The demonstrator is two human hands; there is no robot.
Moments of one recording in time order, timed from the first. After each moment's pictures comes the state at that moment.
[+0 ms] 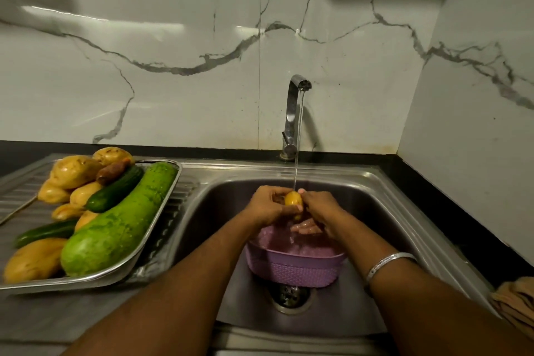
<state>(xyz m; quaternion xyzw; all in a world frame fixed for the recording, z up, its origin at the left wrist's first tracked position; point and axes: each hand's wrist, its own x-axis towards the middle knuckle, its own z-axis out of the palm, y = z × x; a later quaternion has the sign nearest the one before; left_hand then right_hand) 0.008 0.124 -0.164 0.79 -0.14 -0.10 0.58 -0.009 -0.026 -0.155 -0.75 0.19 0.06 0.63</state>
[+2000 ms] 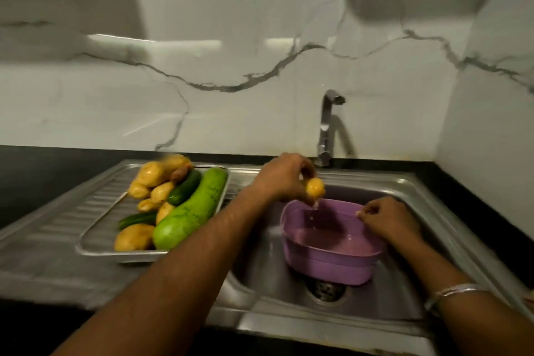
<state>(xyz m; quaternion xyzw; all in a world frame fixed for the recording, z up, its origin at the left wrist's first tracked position) -0.040 0.178 -0.051 0.95 -0.24 0.09 0.17 -0.045 -0.075 -0.160 -0.95 0.13 -0.11 0.26</state>
